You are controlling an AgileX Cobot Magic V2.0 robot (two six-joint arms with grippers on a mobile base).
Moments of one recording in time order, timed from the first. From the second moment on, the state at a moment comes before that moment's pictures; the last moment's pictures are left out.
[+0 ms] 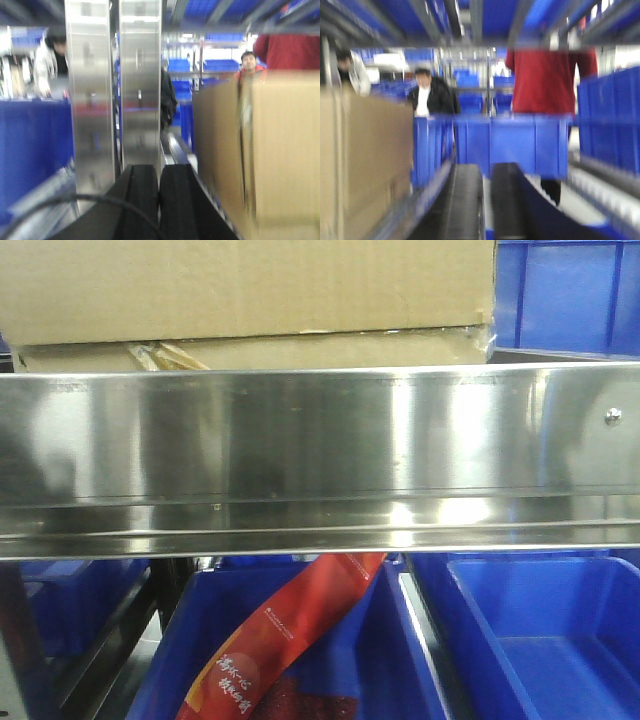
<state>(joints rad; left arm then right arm) 0.05 0.03 -0.29 0.02 0.13 0.03 0.05 0.02 -0.28 0.12 0.07 -0.08</state>
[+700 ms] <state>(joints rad) -0.23 0.53 -0.87 0.00 0.49 0.16 0.19 0.53 -0.78 0.13 0.27 -0.08</state>
